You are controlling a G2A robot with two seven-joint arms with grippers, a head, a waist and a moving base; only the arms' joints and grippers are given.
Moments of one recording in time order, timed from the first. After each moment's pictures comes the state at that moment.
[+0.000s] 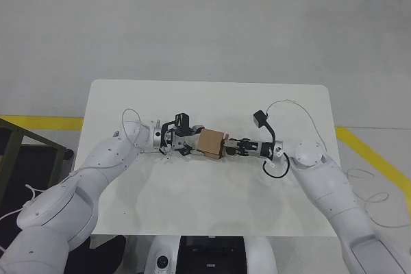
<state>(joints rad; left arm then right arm) 0.61 -1.18 -0.51 -0.63 1.70 -0.91 0.91 -0.91 -1.24 0.96 -0.99 0.28 -0.40 1.03</state>
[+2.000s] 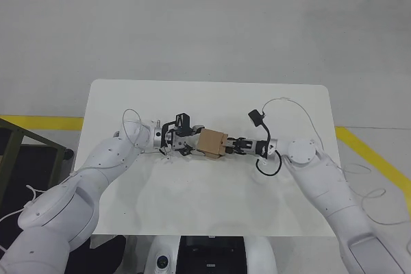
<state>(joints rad) 0.62 -1.19 -0.52 -0.63 1.71 -0.91 0.90 -0.89 -1.25 0.93 -1.02 0.14 -0.29 0.93</state>
